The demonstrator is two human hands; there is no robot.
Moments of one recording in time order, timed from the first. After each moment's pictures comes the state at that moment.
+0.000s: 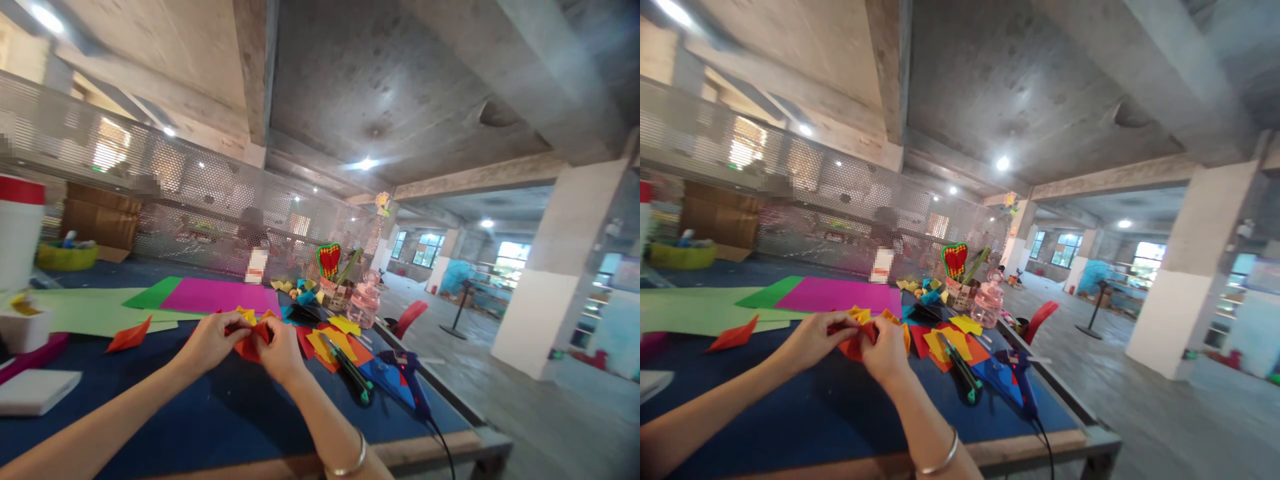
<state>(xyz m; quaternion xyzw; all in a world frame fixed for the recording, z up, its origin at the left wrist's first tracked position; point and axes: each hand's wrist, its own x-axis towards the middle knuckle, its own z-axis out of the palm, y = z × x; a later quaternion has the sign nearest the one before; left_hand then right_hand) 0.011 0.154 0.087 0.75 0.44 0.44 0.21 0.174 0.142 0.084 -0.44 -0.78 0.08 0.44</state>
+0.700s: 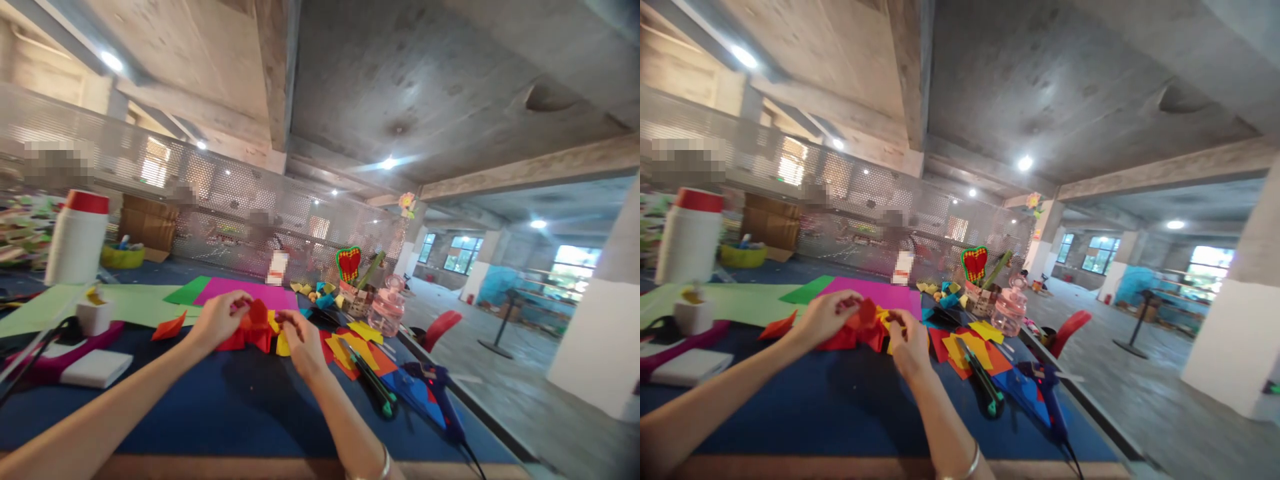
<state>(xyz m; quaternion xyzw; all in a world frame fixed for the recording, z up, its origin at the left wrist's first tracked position) -0.024 0.168 0.102 0.70 0.53 0.47 0.08 0.177 0.143 0.094 -0.39 -0.74 0.21 0.51</state>
